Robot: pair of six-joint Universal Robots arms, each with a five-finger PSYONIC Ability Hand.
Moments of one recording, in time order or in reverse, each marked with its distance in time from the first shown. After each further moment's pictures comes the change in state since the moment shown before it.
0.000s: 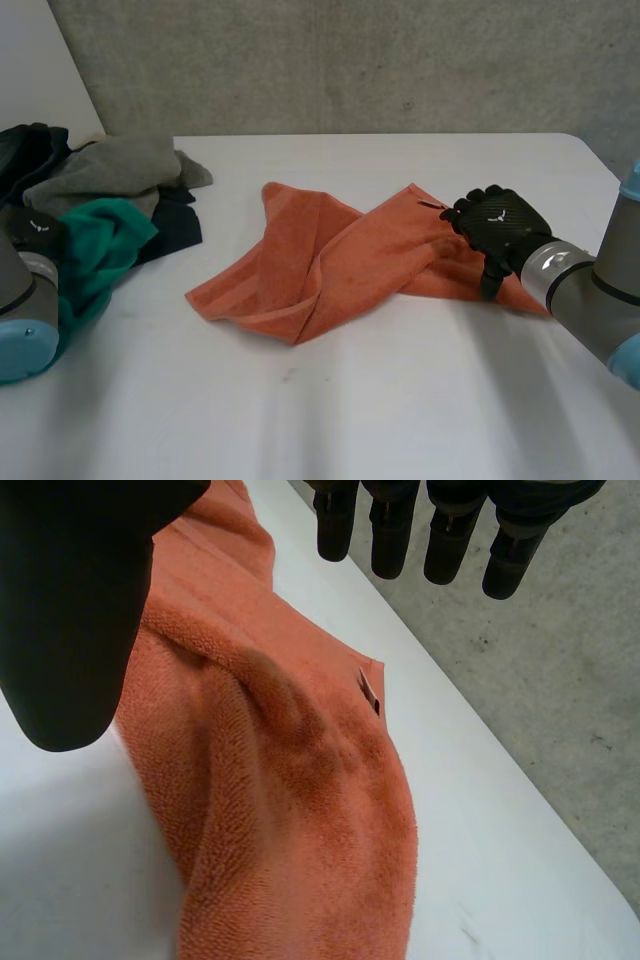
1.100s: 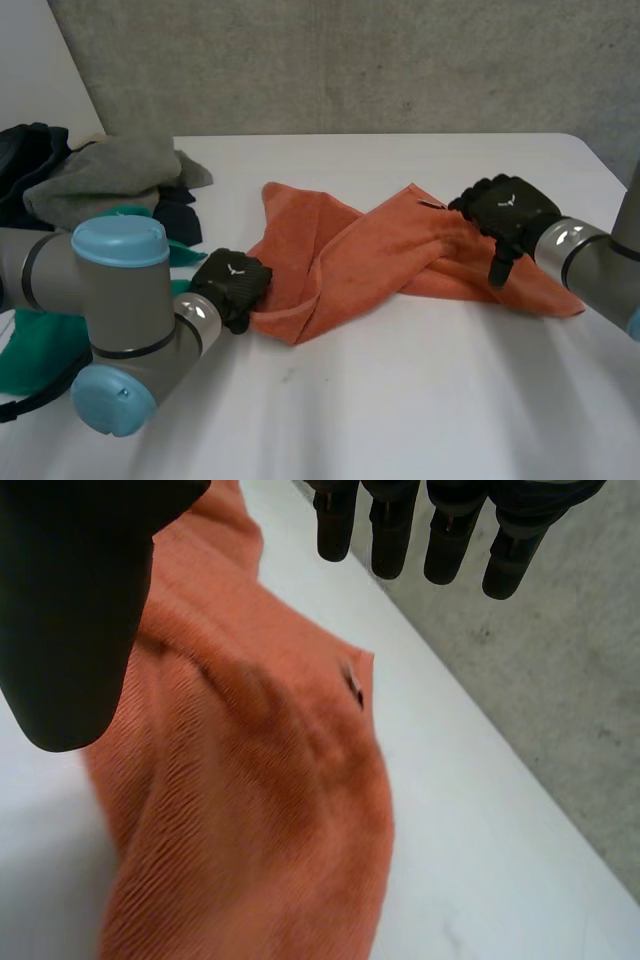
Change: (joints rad) left arm -0.486 -0.058 0.118 -0.312 0.240 -0.521; right arm -0.057 0.082 -0.180 0.126 -0.083 -0.022; left_hand 0.009 0.003 -0.001 -0.004 0.005; right_hand 0.000 0.000 0.000 0.000 0.000
